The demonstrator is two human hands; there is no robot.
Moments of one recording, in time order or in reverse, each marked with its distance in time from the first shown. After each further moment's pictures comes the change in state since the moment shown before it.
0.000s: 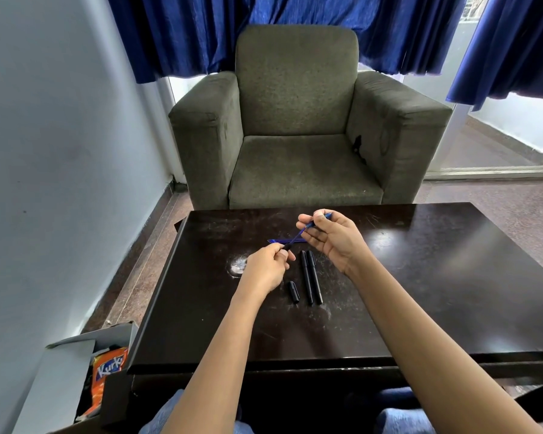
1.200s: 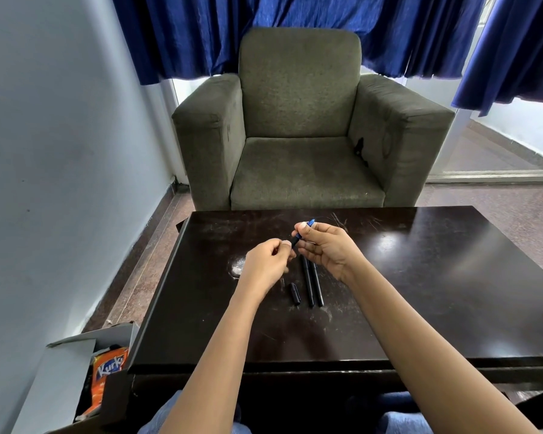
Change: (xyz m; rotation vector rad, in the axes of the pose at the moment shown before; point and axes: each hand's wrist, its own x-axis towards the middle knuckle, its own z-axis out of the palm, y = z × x) left_hand 0.001 -0.001 -0.002 -0.103 0.096 0.070; right_hand -0.008 0.005 0.007 -0.180 -0.073 0.140
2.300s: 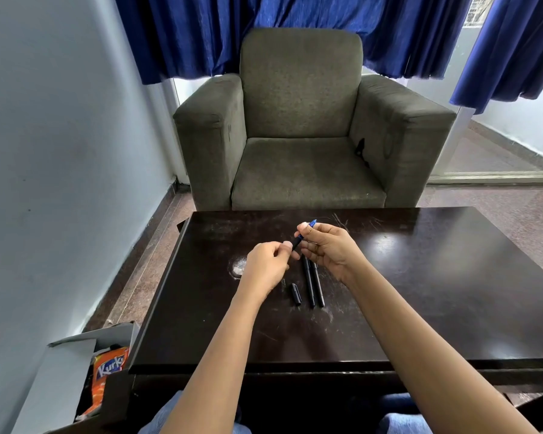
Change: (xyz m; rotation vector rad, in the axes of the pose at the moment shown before) left_hand 0.001 -0.001 0.000 0.041 -0.005 0.015; right_hand -0.001 0.000 0.002 -0.030 0.034 -0.013
